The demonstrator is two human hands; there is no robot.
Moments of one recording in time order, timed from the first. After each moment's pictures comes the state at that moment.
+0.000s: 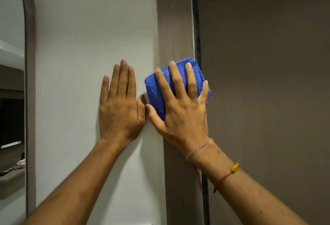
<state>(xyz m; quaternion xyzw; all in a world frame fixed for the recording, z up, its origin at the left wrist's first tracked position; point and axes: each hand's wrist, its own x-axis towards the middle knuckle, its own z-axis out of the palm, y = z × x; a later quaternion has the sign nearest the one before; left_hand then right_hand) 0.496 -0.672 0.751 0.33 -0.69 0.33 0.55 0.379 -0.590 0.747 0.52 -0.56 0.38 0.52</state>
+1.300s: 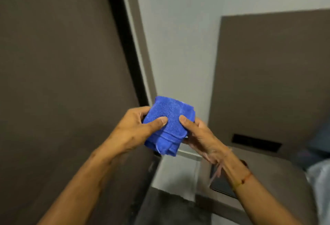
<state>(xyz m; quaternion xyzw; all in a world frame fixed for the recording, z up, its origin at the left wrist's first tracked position) 0.140 -0.234 0.496 -0.05 -0.84 -0.53 -0.05 0.108 -0.064 0.407 0.07 -0.55 0.82 -0.15</state>
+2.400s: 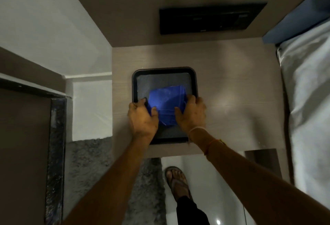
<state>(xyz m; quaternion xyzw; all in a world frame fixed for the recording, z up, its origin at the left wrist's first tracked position) -0.053 0.070 -0.135 0.04 -0.93 -0.30 -0.22 -0.005 0.189 -0.137 -0.38 -0.84 0.35 -0.13</state>
